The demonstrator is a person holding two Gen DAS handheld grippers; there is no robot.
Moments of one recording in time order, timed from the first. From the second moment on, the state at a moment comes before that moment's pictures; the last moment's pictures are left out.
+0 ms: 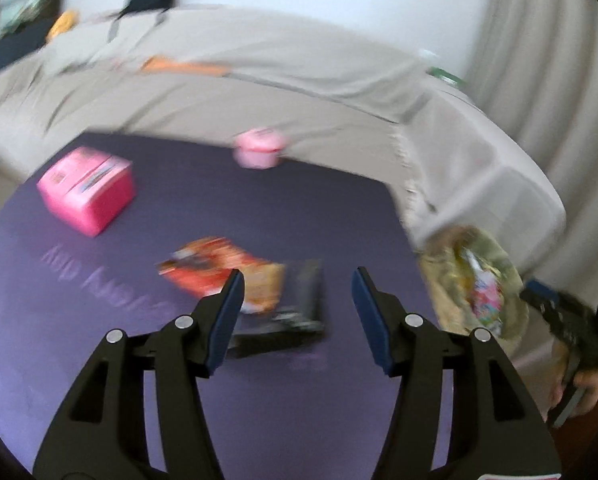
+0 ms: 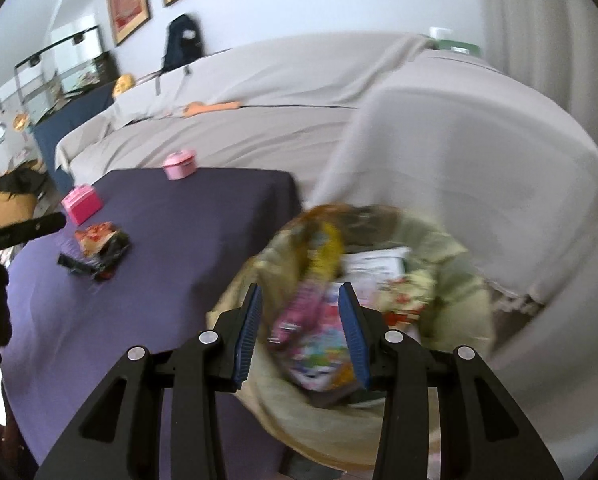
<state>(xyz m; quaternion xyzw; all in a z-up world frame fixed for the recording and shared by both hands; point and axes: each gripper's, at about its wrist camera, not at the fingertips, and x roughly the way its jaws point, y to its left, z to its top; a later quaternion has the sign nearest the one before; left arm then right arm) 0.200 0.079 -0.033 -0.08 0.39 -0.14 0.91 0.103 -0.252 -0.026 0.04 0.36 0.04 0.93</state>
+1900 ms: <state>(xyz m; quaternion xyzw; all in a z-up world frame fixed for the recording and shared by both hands) 0.230 0.133 -0.070 -0.11 0.43 -0.12 0.89 0.157 -0.104 -0.072 -0.02 0.42 0.17 0.89</state>
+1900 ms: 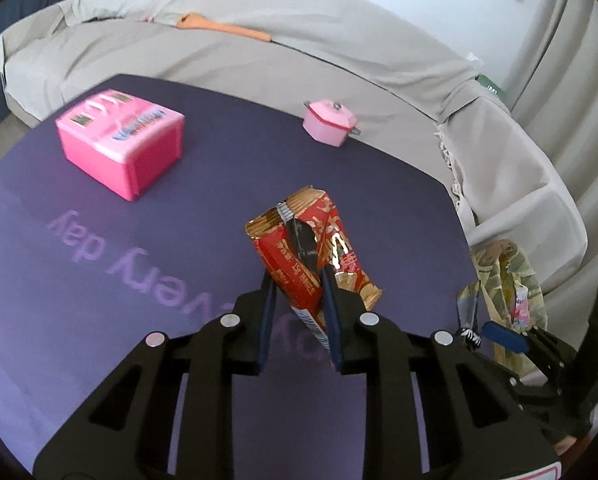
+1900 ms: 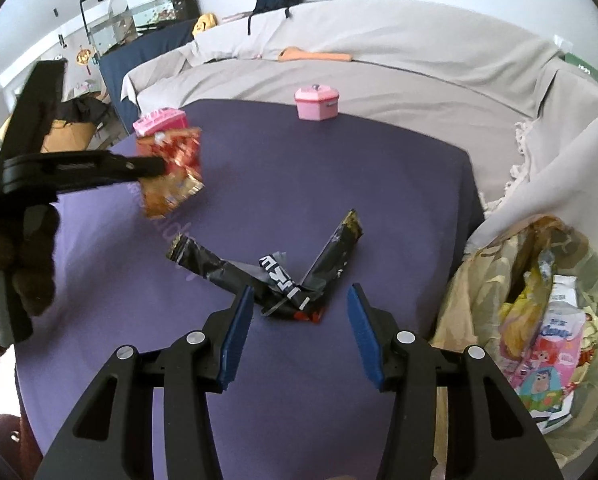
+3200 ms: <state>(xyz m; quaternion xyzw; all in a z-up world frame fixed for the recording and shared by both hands) 0.191 0.125 -0.010 -0.08 0.37 -0.15 0.91 0.162 -0.107 -0.007 0.02 0.37 0.16 0.92</state>
